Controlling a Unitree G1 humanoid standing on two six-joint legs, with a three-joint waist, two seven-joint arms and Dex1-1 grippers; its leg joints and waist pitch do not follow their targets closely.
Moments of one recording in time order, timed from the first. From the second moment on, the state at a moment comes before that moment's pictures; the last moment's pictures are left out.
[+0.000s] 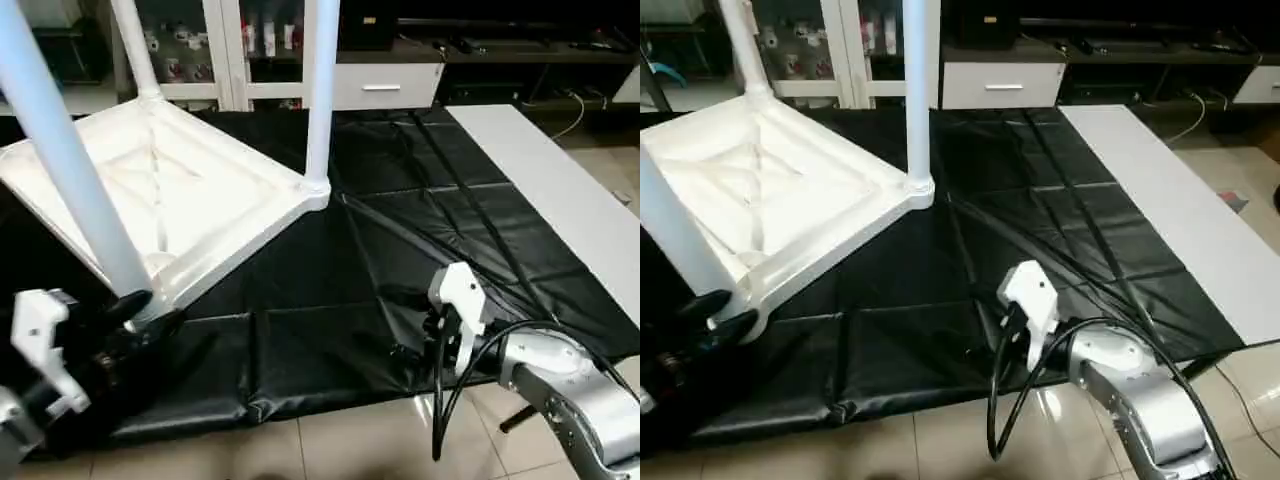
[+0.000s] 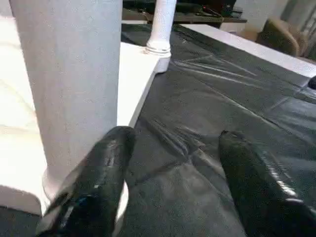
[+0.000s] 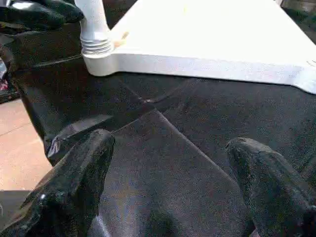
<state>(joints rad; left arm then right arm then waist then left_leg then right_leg) 0.35 0.61 0.36 -0.30 -0.65 0.31 -0.74 -0.08 -0.47 0.16 -0.30 0.36 0.51 0.81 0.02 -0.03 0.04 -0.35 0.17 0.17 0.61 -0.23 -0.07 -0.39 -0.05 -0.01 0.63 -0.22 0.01</state>
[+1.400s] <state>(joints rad) -0.26 0.42 0.08 0.15 -0.46 0.18 -0.84 -0.11 -0.44 0.14 -0.31 0.46 0.47 0.85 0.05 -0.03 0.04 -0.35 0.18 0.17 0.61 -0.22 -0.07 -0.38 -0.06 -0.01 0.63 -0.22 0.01</state>
